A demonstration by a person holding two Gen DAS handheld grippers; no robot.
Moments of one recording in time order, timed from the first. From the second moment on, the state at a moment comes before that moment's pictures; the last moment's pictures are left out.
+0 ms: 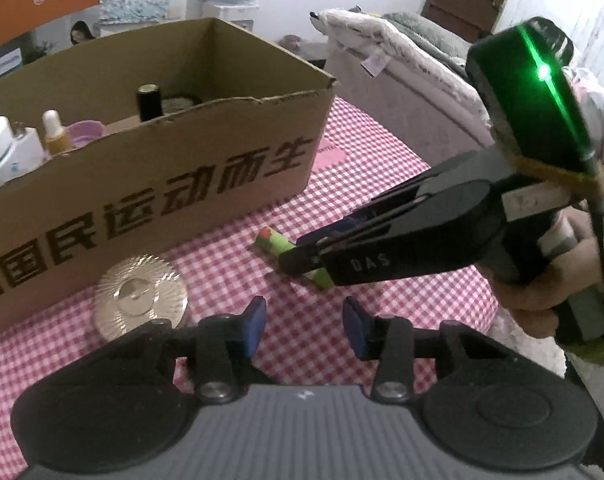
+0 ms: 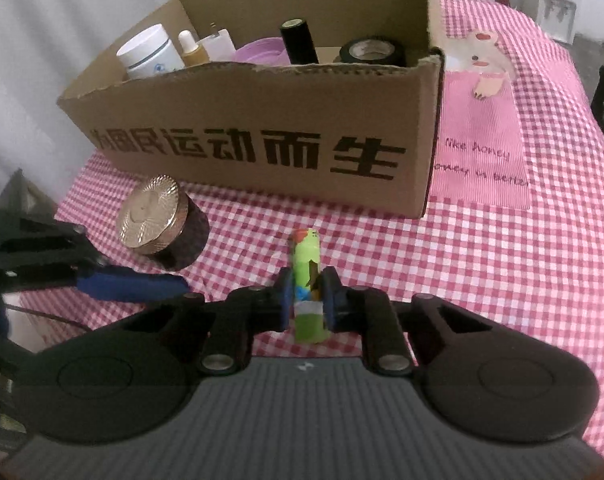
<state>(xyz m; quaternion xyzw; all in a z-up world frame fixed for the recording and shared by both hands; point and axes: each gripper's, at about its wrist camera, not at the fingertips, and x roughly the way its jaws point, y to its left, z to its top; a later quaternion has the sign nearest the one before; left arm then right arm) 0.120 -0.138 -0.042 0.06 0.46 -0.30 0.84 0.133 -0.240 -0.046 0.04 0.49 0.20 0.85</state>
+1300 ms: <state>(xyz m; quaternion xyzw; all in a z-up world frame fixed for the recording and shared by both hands) 0.187 -0.139 0.050 0.01 0.36 -0.29 0.89 0.175 -0.257 0.083 0.14 0.38 0.26 0.88</state>
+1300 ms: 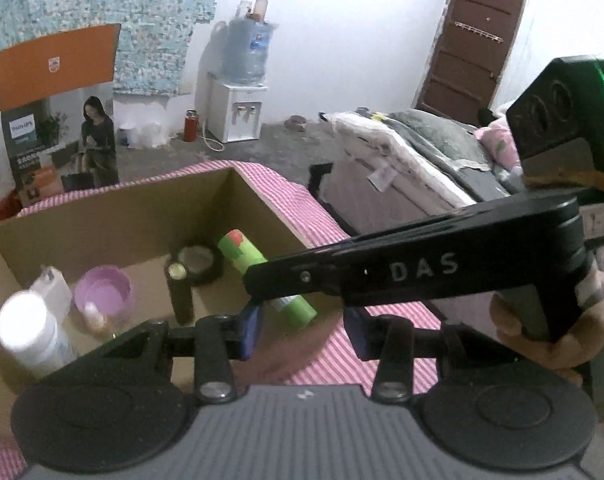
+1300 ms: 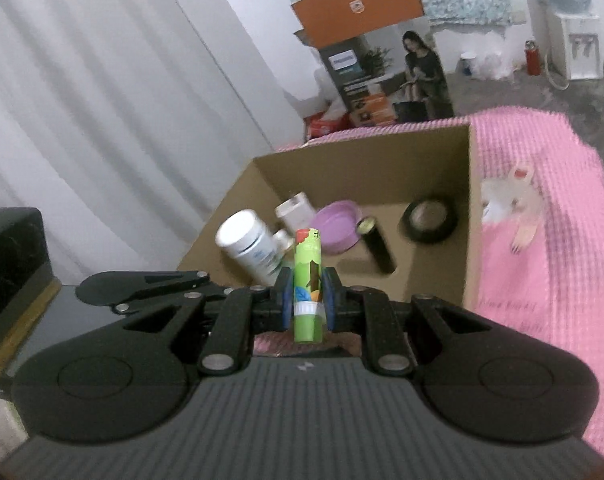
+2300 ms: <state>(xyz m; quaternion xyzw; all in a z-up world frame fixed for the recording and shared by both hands) 0.187 -0.105 0.059 0.00 0.36 -0.26 0.90 0.217 -0.270 0.071 0.07 0.39 0.18 0.90</state>
